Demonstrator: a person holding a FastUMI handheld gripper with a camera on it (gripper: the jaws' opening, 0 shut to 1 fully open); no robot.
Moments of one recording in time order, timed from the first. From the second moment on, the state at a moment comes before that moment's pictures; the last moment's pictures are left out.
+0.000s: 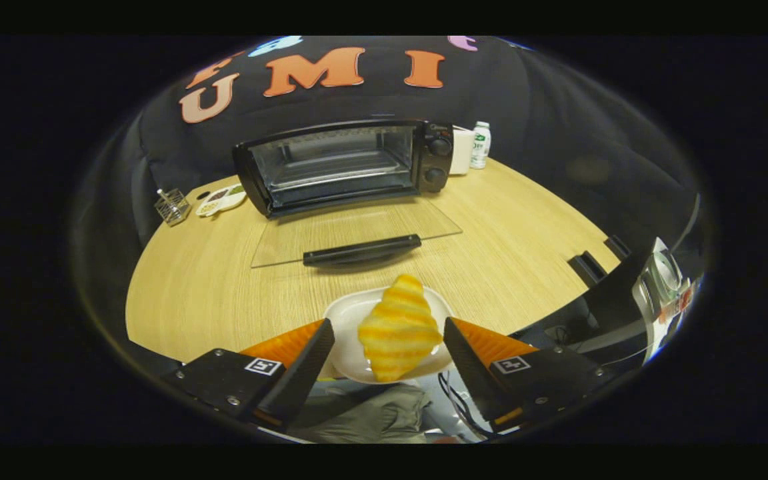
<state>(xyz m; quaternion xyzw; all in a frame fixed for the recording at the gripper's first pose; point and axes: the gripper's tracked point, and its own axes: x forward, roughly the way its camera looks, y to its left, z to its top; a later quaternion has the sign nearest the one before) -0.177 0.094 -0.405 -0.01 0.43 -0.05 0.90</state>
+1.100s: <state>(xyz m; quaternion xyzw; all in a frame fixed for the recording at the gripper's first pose) -0.209 0.099 -0.452 -0.01 0.48 -0.07 0.87</state>
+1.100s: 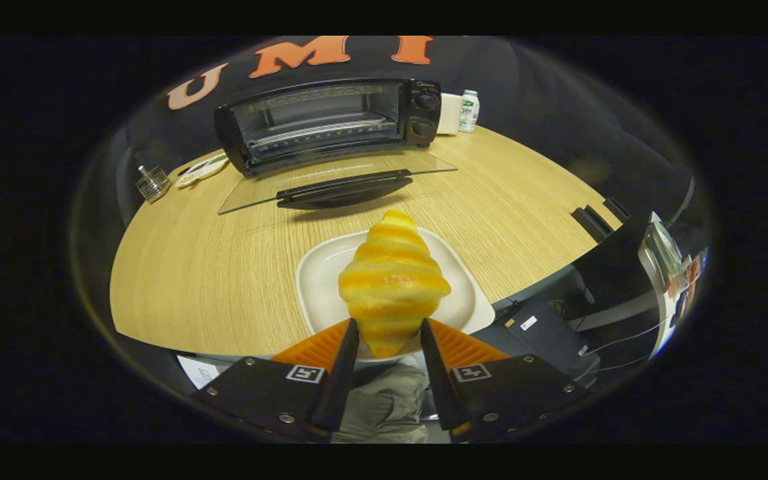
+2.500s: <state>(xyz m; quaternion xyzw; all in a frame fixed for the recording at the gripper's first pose) -0.066 0.161 -0.315 0.23 0.34 0.08 0.91</state>
